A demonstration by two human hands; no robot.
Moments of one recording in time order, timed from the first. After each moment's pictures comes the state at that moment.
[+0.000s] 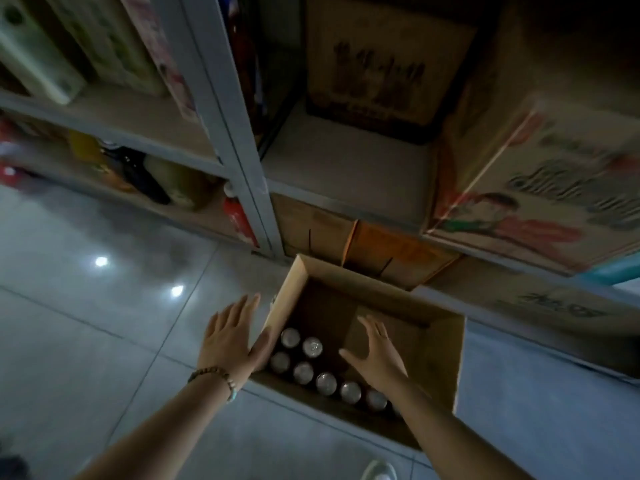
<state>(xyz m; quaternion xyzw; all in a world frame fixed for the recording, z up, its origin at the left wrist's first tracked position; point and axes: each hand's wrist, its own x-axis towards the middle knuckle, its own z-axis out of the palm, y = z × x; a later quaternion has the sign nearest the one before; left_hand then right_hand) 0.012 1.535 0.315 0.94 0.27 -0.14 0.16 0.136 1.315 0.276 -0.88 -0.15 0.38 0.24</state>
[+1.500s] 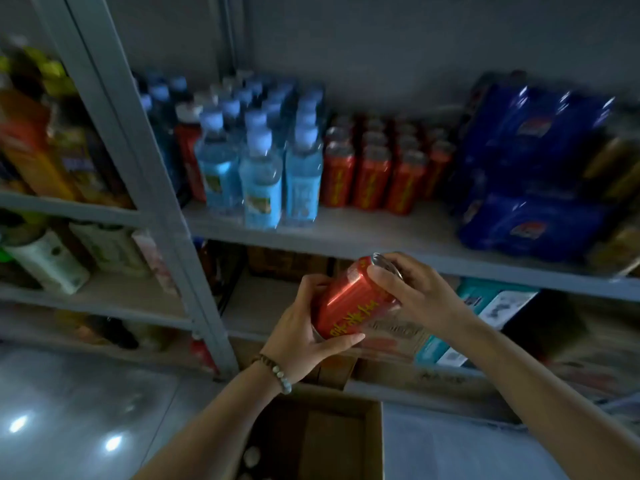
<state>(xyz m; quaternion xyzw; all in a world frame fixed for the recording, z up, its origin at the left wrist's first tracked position) 0.137 1.423 0.707 0.85 -0.01 0.08 0.53 0.219 1.249 0.773 -0.81 -0.22 0.17 0.52</state>
